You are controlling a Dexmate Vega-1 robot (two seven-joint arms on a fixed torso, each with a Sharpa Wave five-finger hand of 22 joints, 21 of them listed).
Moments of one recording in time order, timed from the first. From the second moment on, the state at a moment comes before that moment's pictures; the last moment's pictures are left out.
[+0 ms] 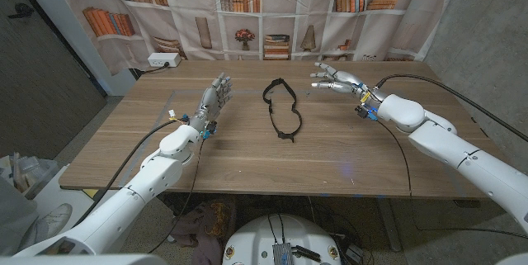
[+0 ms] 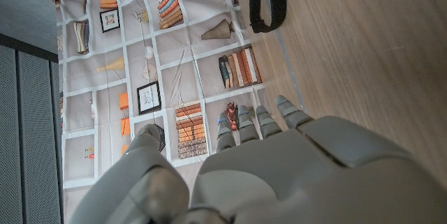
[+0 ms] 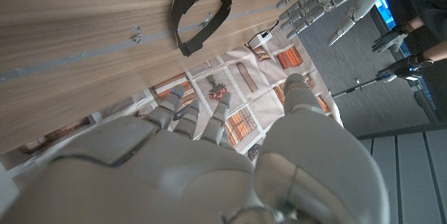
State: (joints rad) left arm 0.99 0.60 0.36 -1.56 -0.66 -0.18 0.05; left_hand 0.20 -0.04 0.37 0.08 0.22 0.09 -0.13 0.21 0.19 0.10 -0.01 0.23 0.19 -0.02 0.01 0.19 0.18 0.01 0.06 0.20 0.17; right arm -0.79 -0.86 -0.49 -1.63 0.17 0.22 0.18; right_hand 0.69 0.01 0.35 -0.15 0.18 -0.17 -0.02 0.18 0.19 0.28 -0.18 0.23 0.19 0.02 -0.02 0.18 0.18 0.02 0.07 0.28 0.18
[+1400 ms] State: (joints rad) left arm 0.97 0.61 0.39 -1.56 -0.68 -0.14 0.00; left_hand 0.20 -0.04 0.37 0.08 0.22 0.09 -0.13 0.21 0.19 0.10 -0.01 0.23 0.19 -0.02 0.01 0.19 0.18 0.01 0.06 0.20 0.17; right arm -0.66 -0.94 -0.62 -1.73 -0.29 0.22 0.34; right_hand 0.89 0.02 0.39 -0.17 0.18 -0.15 -0.01 0.21 0.19 0.34 -0.20 0.27 0.21 0.07 -0.04 0.19 0.18 0.09 -0.01 0.25 0.18
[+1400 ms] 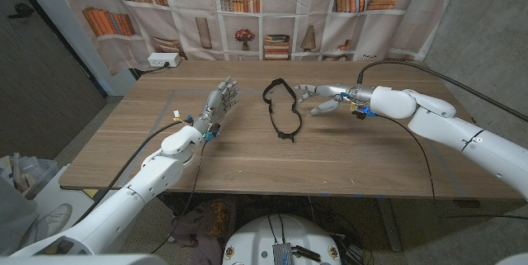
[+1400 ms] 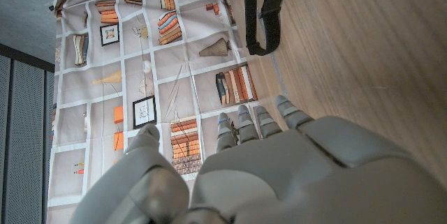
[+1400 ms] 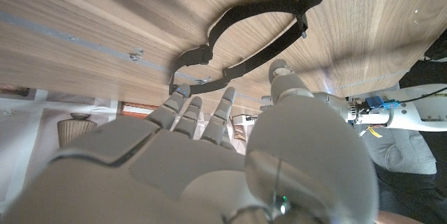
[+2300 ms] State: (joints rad) left arm 0.98 0.61 0.38 -1.57 -0.68 -0.14 0.01; left_hand 0.20 -0.04 0.36 0.07 0.22 0.10 -0.13 0.21 0.19 0.11 -0.01 0.23 0.19 -0.03 0.01 0.19 0.18 0.01 0.06 0.20 0.17; right arm -0.65 -0.90 -0.68 -1.73 -0.52 0.24 0.31; right_hand 1.00 0.06 0.41 -0.18 0.18 -0.13 -0.05 0.21 0.19 0.37 -0.21 0.27 0.22 0.07 -0.04 0.19 0.18 0.09 0.02 0.23 0.18
